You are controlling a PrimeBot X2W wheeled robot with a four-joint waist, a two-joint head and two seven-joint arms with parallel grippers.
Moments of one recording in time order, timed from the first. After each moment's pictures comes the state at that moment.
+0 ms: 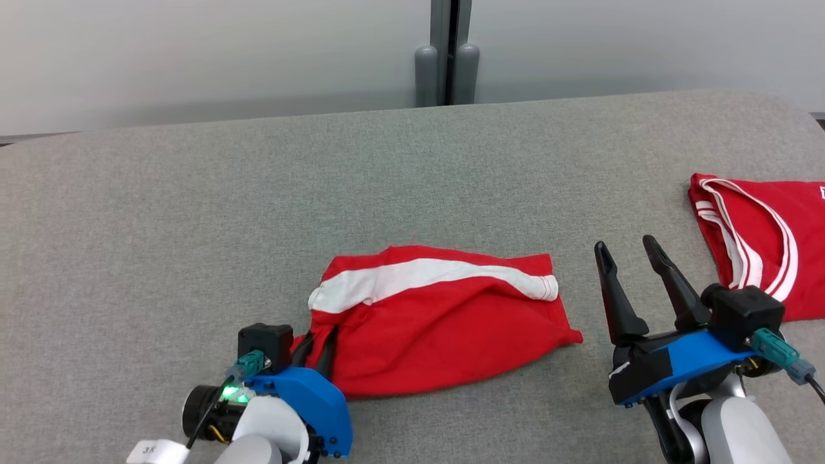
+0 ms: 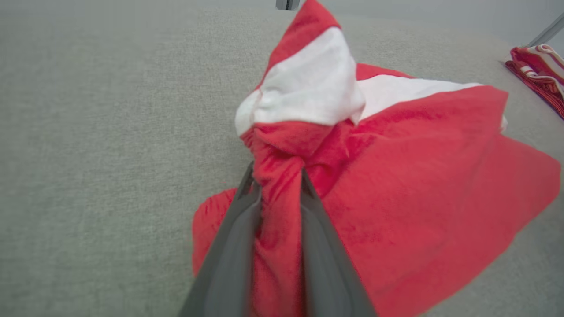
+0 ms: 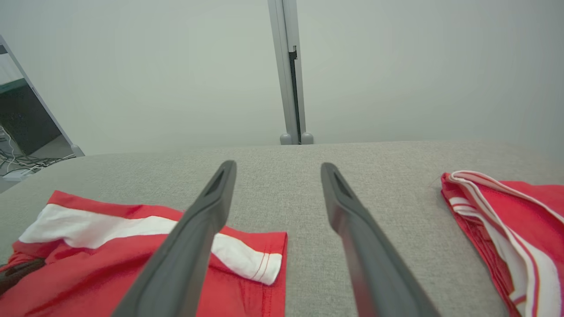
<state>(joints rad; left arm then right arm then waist) -0.25 0.23 -0.57 0.32 -0.54 0.14 0.10 -0.18 -0.05 0.04 0.12 0.20 0.13 -0.06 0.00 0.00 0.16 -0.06</state>
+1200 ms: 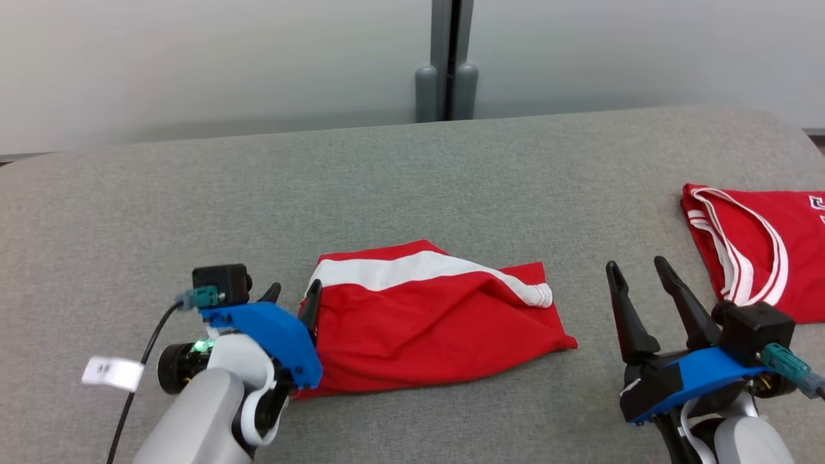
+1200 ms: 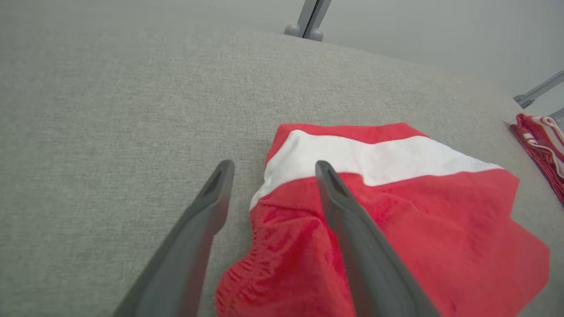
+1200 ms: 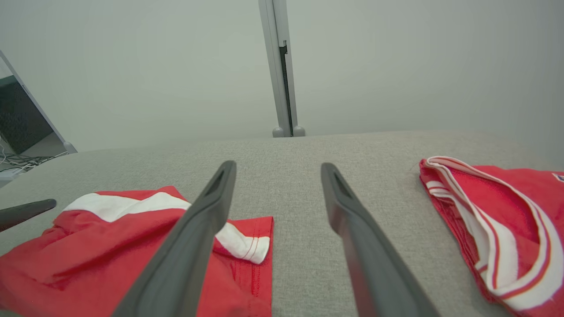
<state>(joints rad) -0.38 0.23 -0.49 0.48 -0.70 0.07 0.14 -0.11 -0.05 0.00 0.07 0.21 0.13 -0.01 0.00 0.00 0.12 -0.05</state>
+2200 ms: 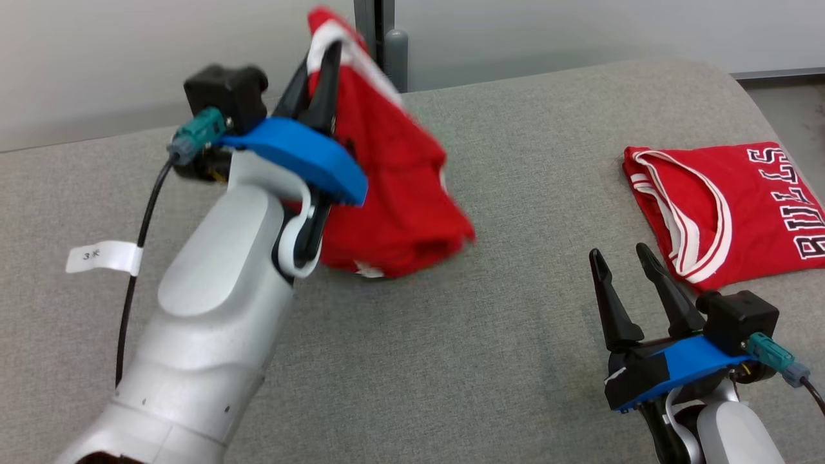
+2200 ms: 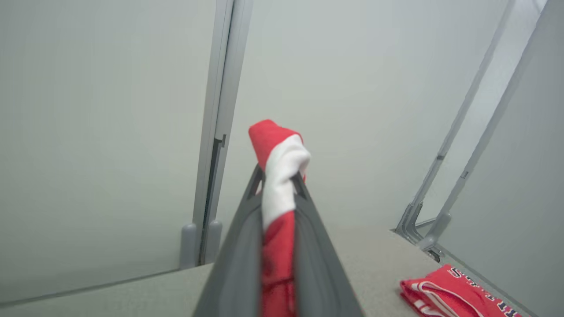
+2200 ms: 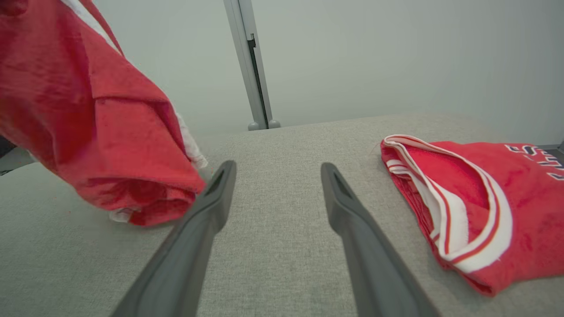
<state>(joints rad) -0.84 0.10 -0.50 0.65 -0.64 -0.02 -0.14 -0.17 -0.05 0.05 0.13 0.23 0.13 -0.06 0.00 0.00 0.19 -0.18</state>
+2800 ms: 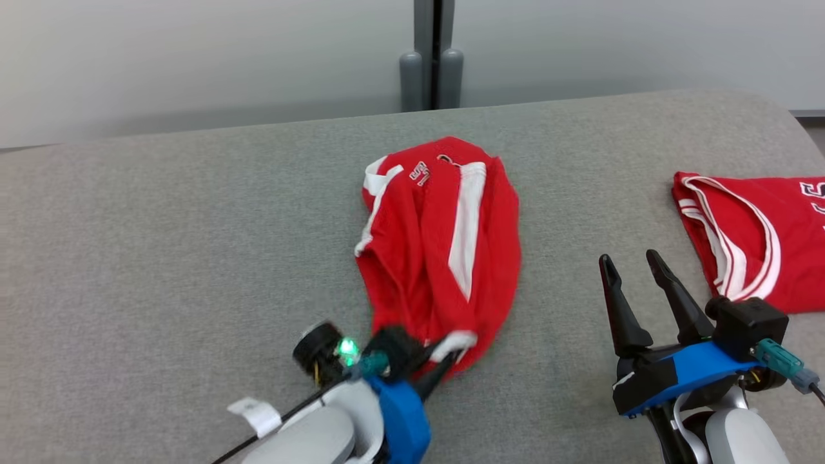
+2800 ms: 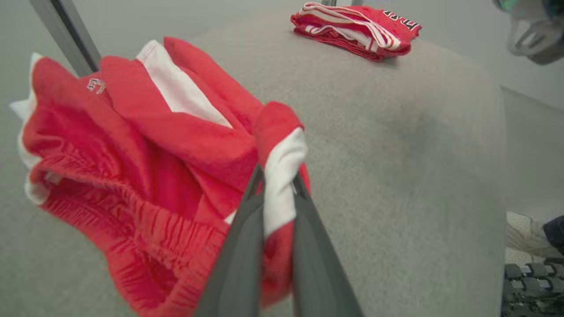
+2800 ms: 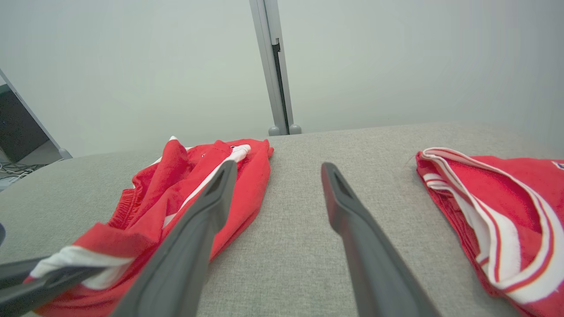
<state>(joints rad) -0.56 0.20 -1.03 0.53 -0.58 -0.13 -0.10 -0.15 -0.05 0.03 0.12 0.23 0.13 -0.06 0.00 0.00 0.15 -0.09</state>
